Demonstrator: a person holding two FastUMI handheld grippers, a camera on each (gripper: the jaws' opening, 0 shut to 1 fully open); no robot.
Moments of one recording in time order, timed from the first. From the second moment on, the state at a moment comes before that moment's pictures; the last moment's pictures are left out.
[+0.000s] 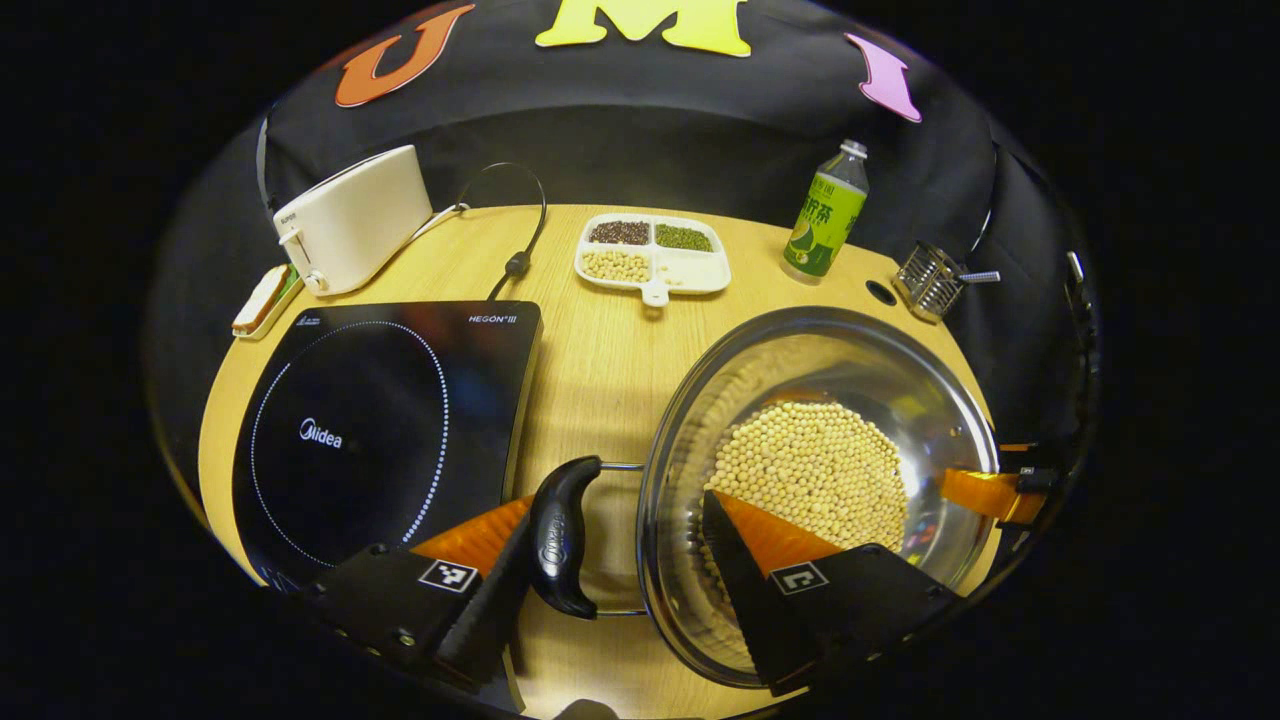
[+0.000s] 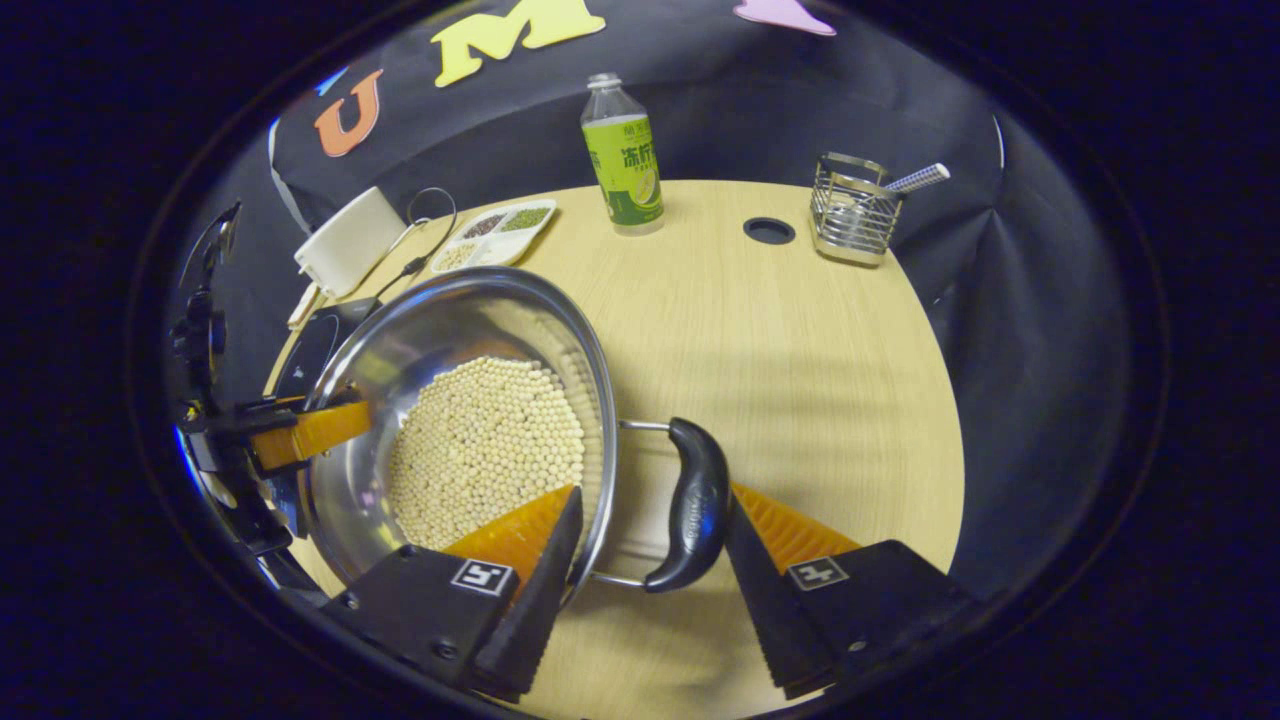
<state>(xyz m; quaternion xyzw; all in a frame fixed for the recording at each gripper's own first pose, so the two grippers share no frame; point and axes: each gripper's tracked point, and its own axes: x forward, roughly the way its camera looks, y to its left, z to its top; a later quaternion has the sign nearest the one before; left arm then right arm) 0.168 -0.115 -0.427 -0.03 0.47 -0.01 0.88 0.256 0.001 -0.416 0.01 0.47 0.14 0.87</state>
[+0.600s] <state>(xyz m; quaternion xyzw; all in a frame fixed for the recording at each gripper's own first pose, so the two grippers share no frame) 0.171 -0.112 -0.433 -0.05 0.48 -0.01 0.87 0.251 -0.003 -0.418 0.03 0.51 0.08 0.86</state>
